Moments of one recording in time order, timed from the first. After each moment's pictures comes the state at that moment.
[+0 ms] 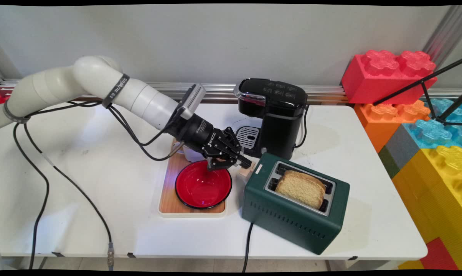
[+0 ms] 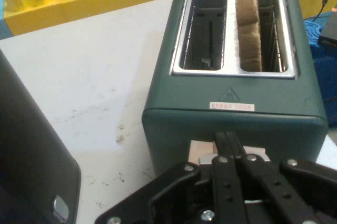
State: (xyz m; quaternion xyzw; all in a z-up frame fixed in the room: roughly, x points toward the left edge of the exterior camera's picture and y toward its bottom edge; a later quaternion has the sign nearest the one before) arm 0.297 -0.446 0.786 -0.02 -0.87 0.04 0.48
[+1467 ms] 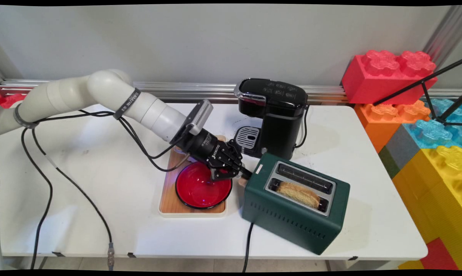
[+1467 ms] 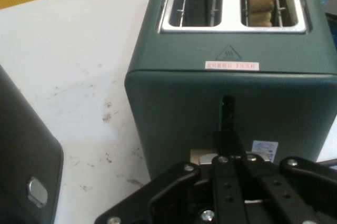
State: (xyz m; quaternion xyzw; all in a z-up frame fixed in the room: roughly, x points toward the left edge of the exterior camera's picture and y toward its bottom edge) arm 0.286 -0.448 0.751 -0.02 -0.88 0.03 0.47
